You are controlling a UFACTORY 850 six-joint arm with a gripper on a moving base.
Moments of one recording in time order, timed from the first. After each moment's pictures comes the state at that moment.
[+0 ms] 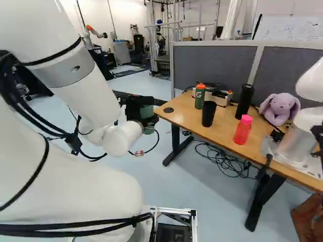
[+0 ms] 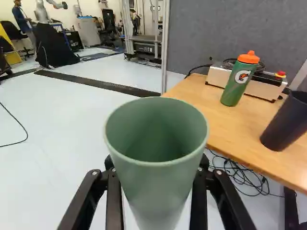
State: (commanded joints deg) arm 0.0 16.0 -5.0 0.0 50.0 0.0
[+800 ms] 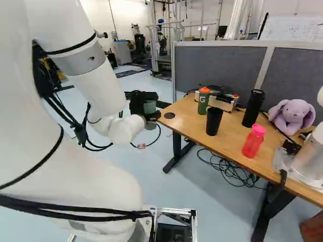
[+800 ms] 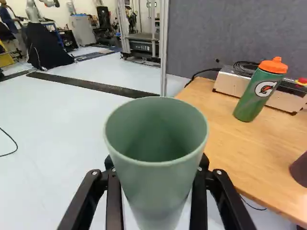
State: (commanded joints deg) arm -0.3 7.6 -12.5 2.9 50.0 0.0
